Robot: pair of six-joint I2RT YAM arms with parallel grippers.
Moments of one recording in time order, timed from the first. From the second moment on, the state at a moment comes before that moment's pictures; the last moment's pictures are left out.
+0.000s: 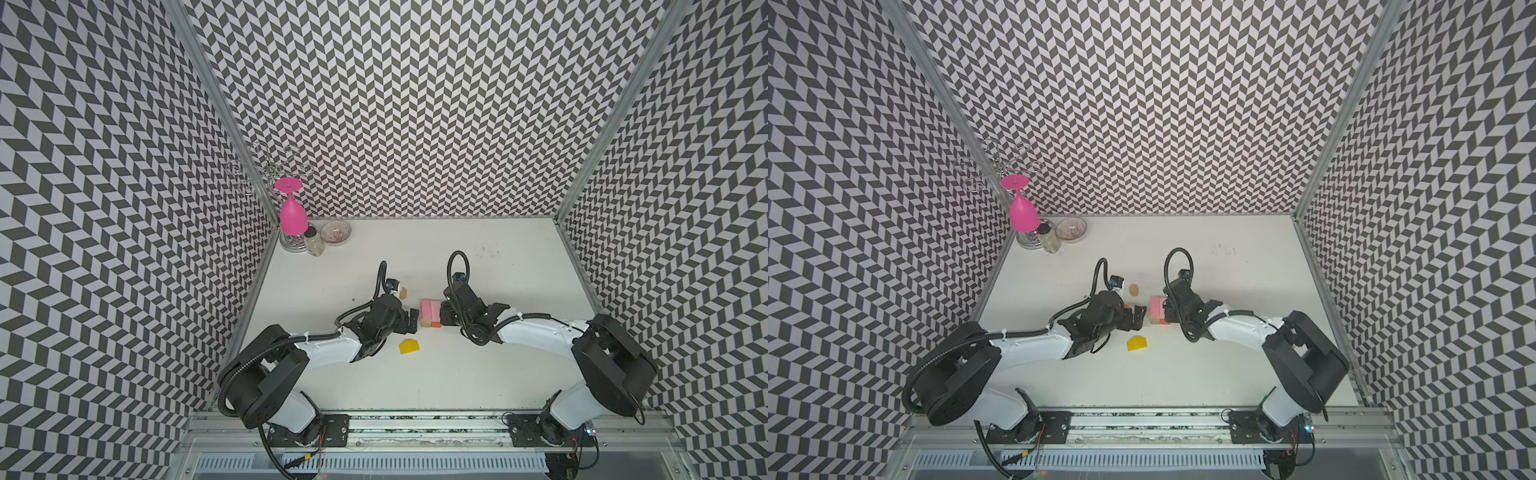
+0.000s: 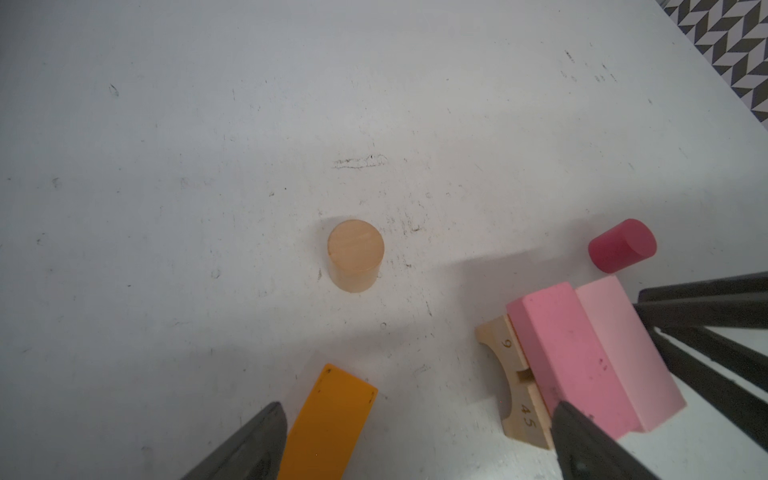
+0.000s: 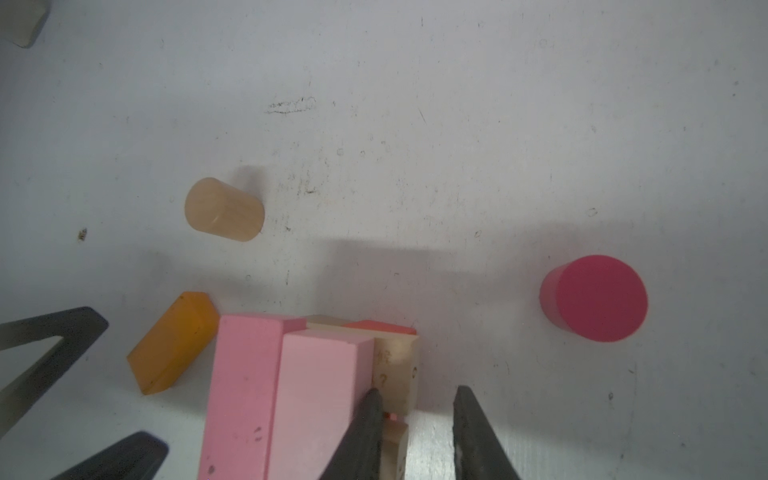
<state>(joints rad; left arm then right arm) -0.76 1.50 0.60 0.25 -0.18 -0.44 0.74 1.57 0.82 -0.14 0.21 0.70</state>
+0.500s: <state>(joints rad) -0.78 1.58 0.64 0.25 -0.18 -0.44 0.74 1.57 0.82 -0.14 0.23 0.70</state>
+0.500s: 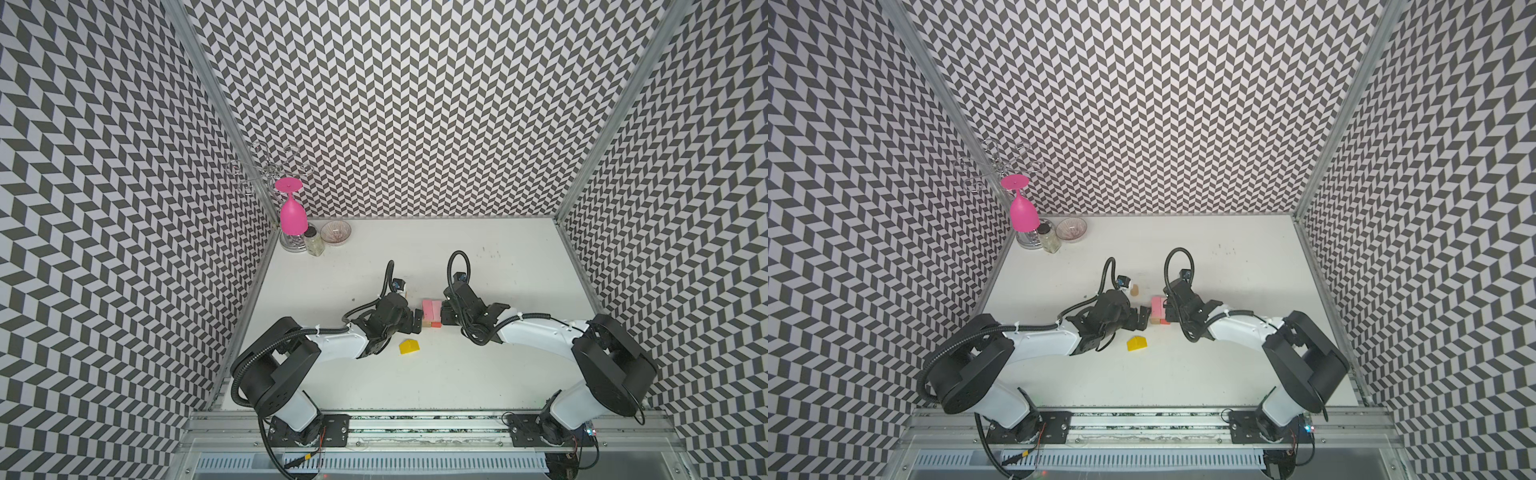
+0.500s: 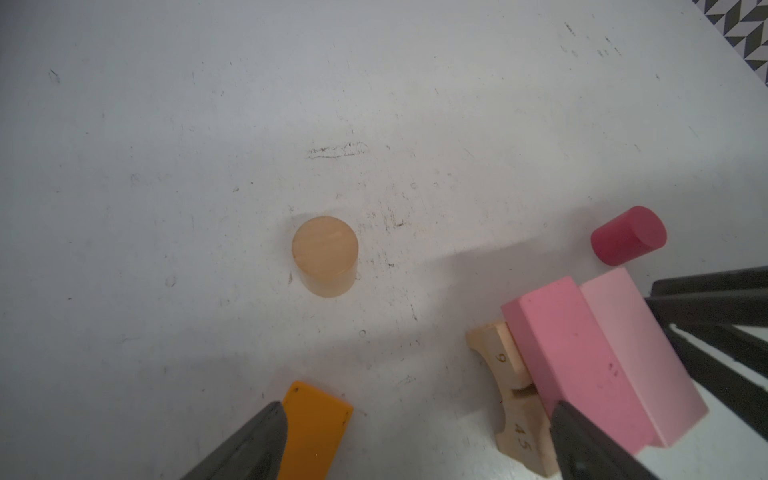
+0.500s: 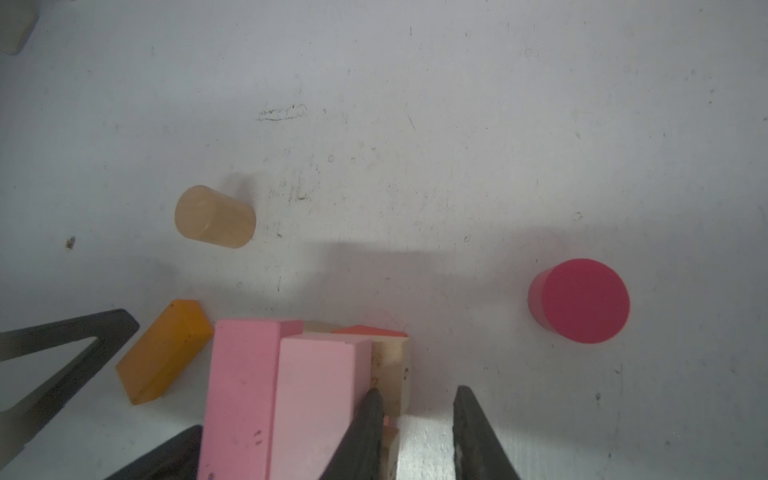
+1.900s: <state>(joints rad) -0.73 1.66 0.92 0.17 -0.30 -0.36 0.74 1.48 0.80 -0.15 0.29 0.73</state>
